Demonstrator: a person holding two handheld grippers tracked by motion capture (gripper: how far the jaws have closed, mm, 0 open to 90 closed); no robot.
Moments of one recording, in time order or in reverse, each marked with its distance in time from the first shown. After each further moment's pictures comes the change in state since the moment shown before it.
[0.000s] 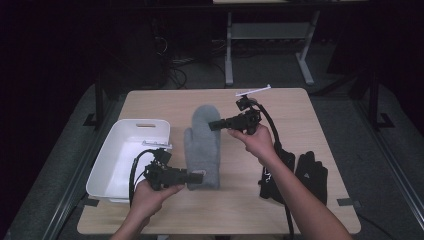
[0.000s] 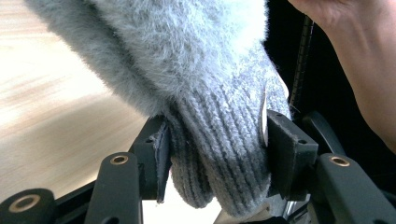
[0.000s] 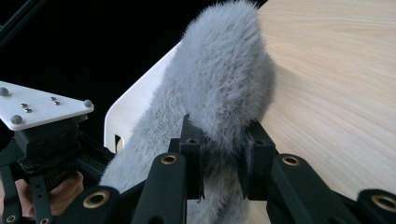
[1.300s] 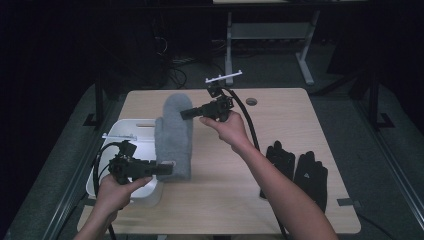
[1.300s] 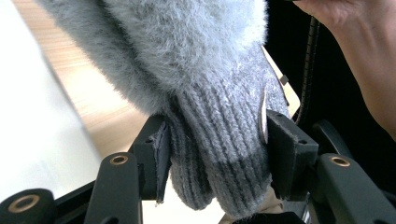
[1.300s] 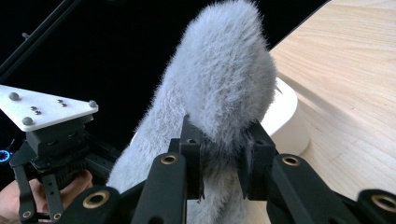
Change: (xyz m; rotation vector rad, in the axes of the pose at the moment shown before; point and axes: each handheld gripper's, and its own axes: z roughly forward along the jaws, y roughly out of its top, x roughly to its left) left arm 0.017 0.002 -0.074 -0.071 0.064 -0.006; right arm 0.035 0.050 0.052 0.012 0.065 -0.021
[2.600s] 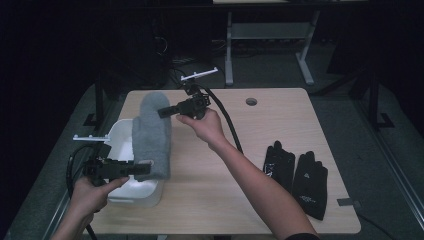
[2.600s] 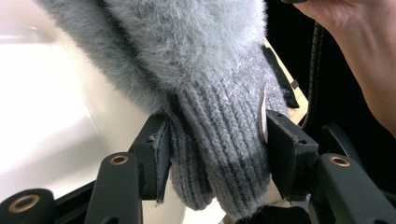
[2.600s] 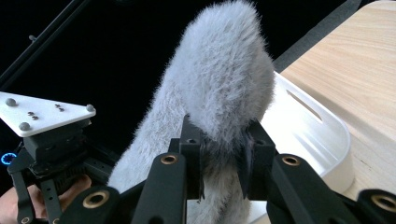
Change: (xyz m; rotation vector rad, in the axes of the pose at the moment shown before) left arm 0.020 -0.008 -0.045 -0.037 0.046 -0.013; right arm 0.019 0.022 0.051 0.009 0.038 -0.013
